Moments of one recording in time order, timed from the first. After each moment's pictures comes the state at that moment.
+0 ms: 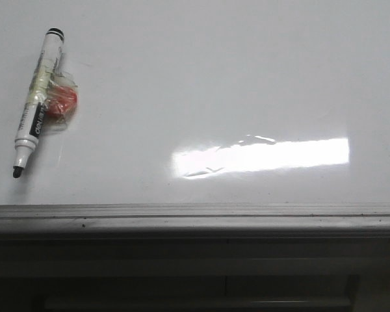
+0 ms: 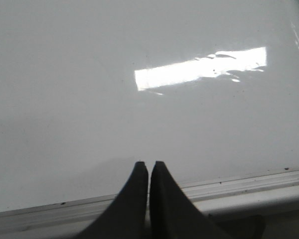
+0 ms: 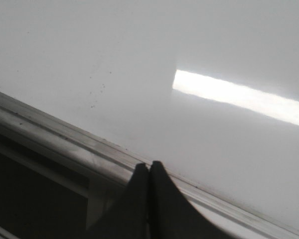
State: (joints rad) left arm -0.15 0.00 0.00 -0.07 0.32 0.09; right arm 0.37 -0.01 0.01 -0.12 0.32 -0.11
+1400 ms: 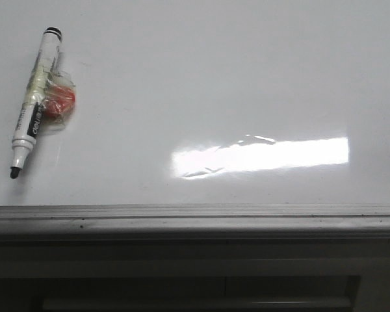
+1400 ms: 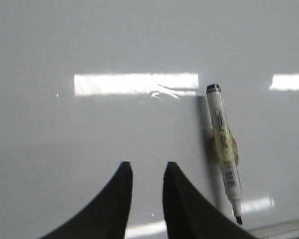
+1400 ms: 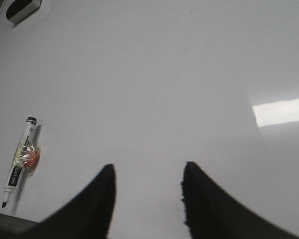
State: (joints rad) left arm -0.15 0.25 -0.36 -0.48 0.50 0.25; right arm 0.37 0.06 -0.20 0.39 0.22 -0.07
